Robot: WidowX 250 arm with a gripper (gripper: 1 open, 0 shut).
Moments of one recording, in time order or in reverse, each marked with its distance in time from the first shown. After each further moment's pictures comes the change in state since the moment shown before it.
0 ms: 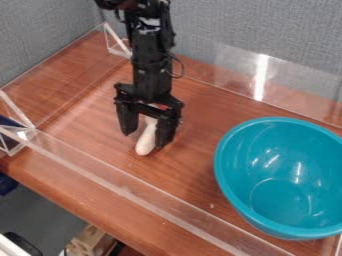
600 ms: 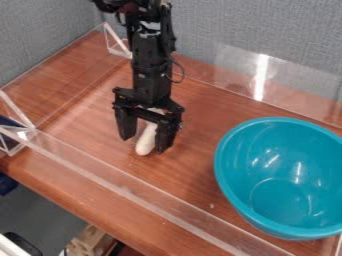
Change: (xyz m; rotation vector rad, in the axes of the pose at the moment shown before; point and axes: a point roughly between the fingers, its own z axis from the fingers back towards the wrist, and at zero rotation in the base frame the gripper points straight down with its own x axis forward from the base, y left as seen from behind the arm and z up) arm -0.008 -0.004 -0.001 -0.001 0.024 0.021
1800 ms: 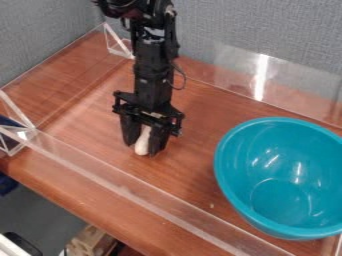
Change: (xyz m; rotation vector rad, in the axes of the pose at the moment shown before) arm -0.003 0.000 -0.007 0.031 0.030 0.001
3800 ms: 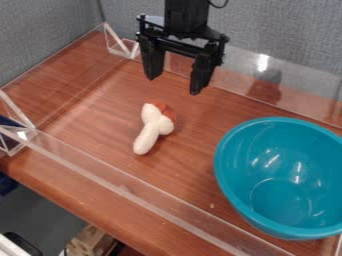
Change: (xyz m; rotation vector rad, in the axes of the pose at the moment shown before) arm -0.002 -0.042 0.103 0.034 -0.135 0.037
